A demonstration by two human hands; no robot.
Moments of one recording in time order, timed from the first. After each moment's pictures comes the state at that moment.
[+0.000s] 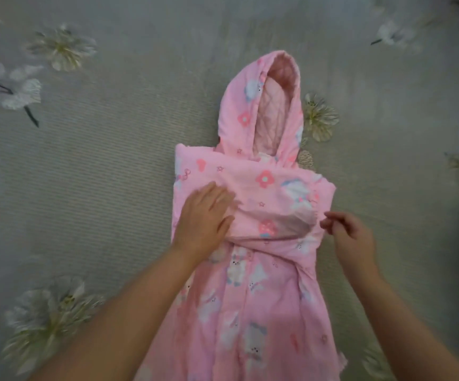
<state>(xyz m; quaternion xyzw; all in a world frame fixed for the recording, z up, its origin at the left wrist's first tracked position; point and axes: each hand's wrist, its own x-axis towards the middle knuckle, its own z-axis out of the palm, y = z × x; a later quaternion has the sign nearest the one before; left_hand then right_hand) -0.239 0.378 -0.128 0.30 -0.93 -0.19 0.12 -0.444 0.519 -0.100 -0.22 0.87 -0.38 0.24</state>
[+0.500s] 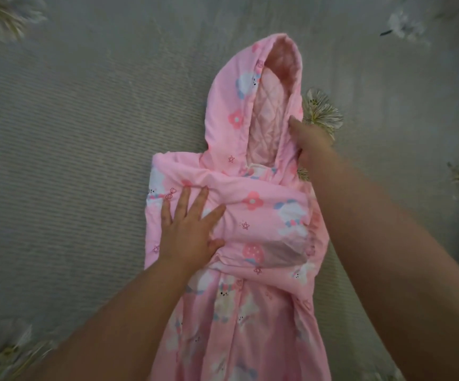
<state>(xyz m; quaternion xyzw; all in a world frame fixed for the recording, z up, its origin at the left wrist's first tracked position) -0.269 0.354 -0.189 0.41 -0.88 -0.21 -0.09 -0.524 0.302 -0.136 -0.06 0.84 -0.40 0.36</state>
